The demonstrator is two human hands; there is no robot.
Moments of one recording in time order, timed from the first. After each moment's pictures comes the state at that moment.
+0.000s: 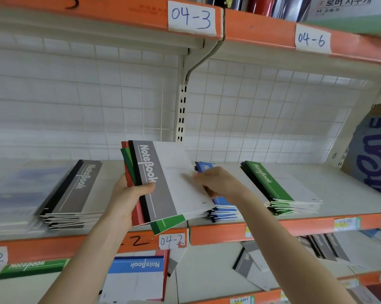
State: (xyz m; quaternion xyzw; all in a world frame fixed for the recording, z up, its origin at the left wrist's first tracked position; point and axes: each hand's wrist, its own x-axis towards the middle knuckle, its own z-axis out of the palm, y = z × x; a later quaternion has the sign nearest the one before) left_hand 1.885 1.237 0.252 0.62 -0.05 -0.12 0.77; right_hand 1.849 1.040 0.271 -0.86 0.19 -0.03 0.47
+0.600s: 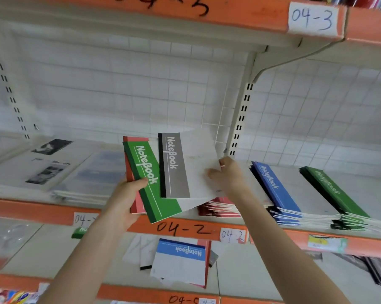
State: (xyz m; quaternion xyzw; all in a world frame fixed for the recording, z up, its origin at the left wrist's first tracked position) left_hand 1.901 1.366 0.246 0.59 0.09 -0.11 0.80; right_hand 1.907 1.158 0.255 -0.83 0.16 -0.14 0.52
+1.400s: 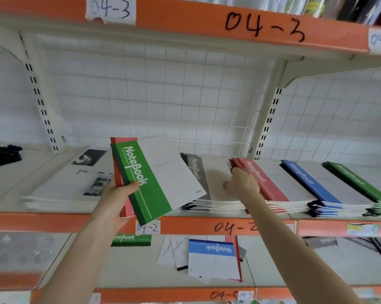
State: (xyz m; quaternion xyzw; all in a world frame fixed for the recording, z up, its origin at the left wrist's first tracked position) left_hand 1.955 1.521 0.243 0.62 0.07 -0.12 0.77; right_hand 1.946 1.243 0.232 -0.95 0.27 -0.08 0.13
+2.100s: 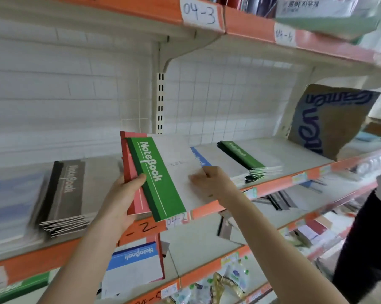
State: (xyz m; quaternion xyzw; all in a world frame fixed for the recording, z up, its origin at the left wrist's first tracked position) left_hand 1.887 1.277 0.254 0.59 -0.09 -0.28 0.75; right_hand 1.804 1.101 0.251 -0.79 0.29 -0.17 0.50
